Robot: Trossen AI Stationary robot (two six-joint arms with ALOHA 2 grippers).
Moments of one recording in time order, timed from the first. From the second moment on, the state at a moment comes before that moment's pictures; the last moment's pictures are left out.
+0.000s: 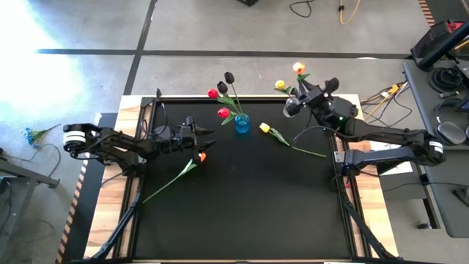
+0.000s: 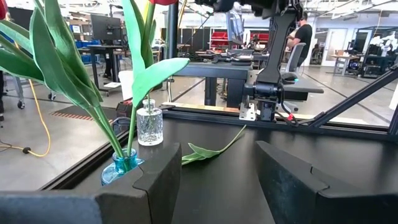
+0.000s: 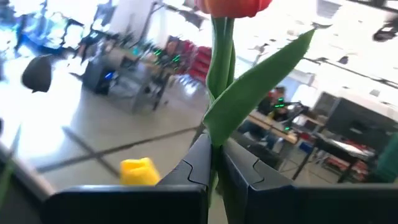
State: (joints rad) left arm 0.25 1.32 0.23 1.14 0.03 -0.03; right arm -0.32 0.97 0.73 0.41 0.74 -0.52
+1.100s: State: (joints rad) left arm 0.25 1.32 0.23 1.14 0.03 -0.03; right arm -0.53 1.23 0.61 0.78 0.63 -0.40
